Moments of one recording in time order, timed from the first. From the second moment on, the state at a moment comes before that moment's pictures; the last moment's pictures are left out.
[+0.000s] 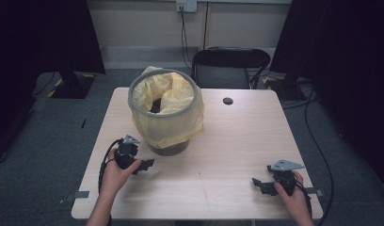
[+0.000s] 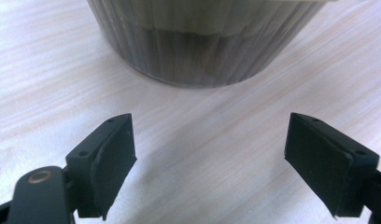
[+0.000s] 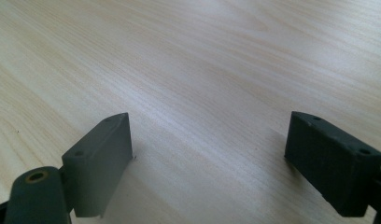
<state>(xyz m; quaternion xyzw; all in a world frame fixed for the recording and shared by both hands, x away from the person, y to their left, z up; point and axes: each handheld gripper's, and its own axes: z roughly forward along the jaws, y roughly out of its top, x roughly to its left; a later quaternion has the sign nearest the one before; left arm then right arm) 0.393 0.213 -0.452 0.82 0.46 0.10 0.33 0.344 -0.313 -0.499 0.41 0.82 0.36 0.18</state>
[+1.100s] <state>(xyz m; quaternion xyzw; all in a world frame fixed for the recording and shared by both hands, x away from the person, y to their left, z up) 0.390 0.212 -0.380 0.85 0.44 0.08 0.29 0.345 -0.313 -0.499 0.41 0.82 0.36 0.18</state>
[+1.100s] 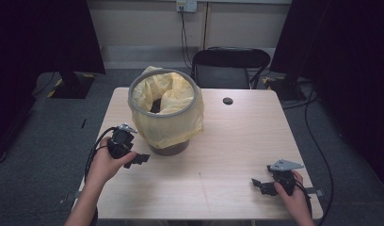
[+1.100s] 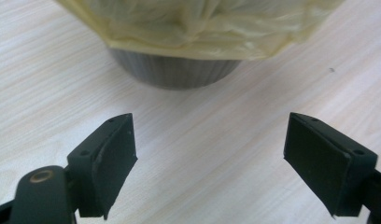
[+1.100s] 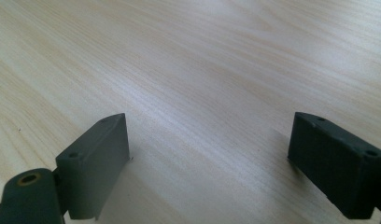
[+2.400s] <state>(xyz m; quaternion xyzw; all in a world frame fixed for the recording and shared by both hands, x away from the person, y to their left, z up) 0.389 0.212 -0.307 0.84 0.45 0.09 0.29 0.345 -0.313 -0.499 0.41 0.82 0.36 0.18</state>
